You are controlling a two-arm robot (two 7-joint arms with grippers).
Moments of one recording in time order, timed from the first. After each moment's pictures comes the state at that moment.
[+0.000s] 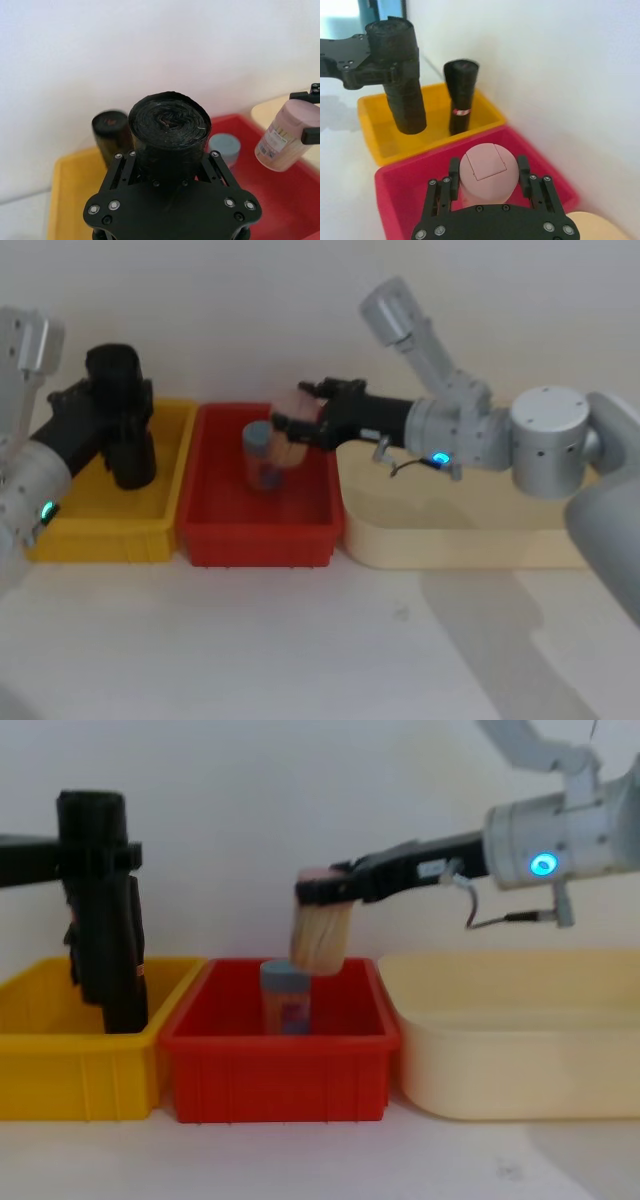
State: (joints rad) left arm -0.32 0.32 0.17 -1.65 -0.30 0.29 -0.17; right arm 0.85 0.24 -0.61 -1.07 0.31 0.19 0.69
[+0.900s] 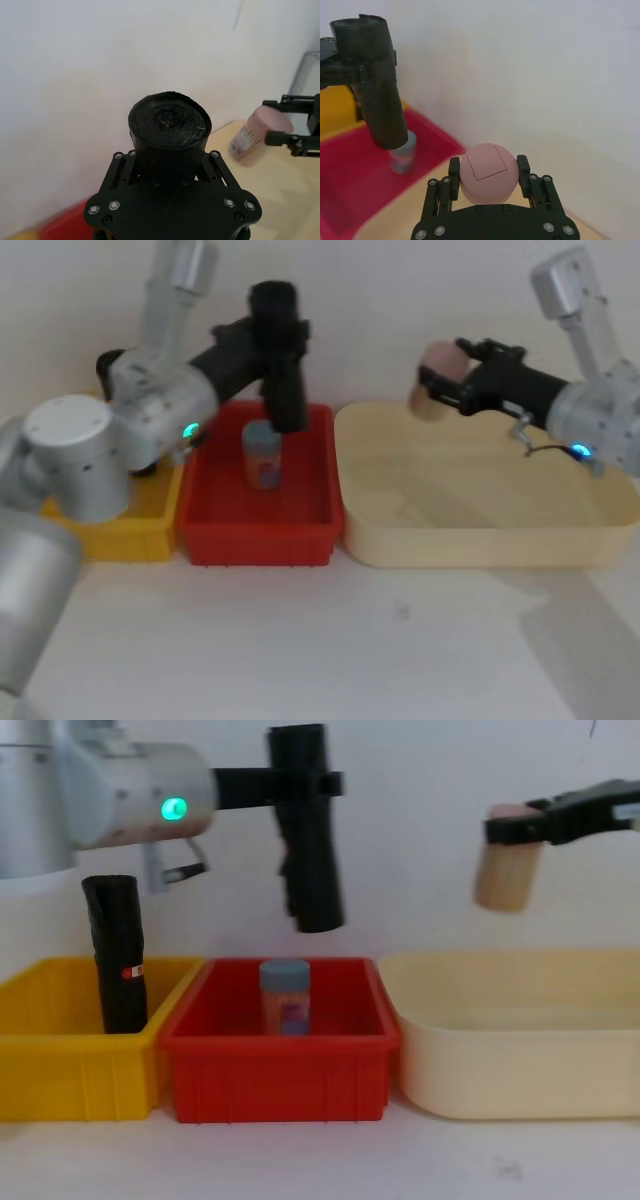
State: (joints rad) left arm -0.64 0.13 0.35 -1.35 -0.36 0.25 -0.35; right arm 0.64 0.48 -0.41 -1.42 0.33 0.29 0.46
